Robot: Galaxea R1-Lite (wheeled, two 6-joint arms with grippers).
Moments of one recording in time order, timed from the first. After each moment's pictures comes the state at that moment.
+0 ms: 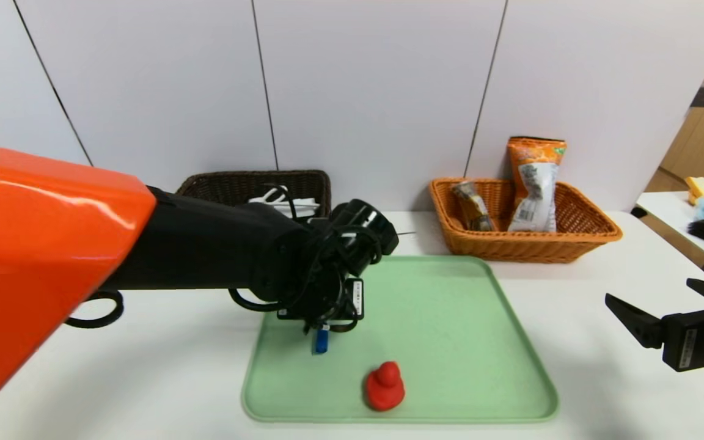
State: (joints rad) left arm -0.80 2.04 -1.49 0.42 0.44 -0.66; right arm 0.13 1.17 -0.27 -0.62 -0.16 -0.14
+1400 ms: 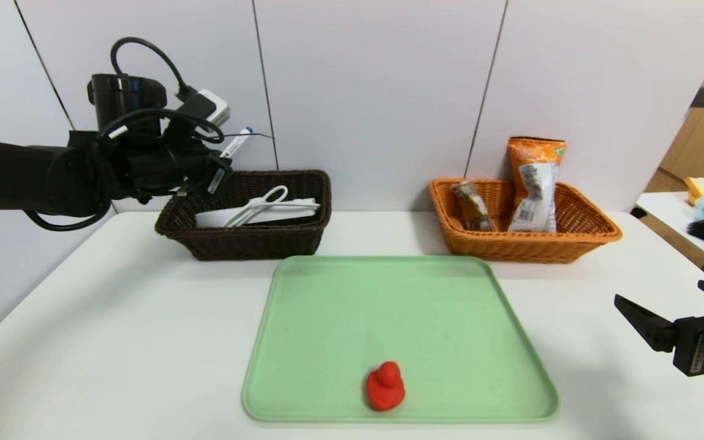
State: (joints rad) left arm -0.17 1.88 -1.38 -0.29 -0.03 0.51; right arm 0.13 1.12 -0.25 -0.62 -0.16 -0.13
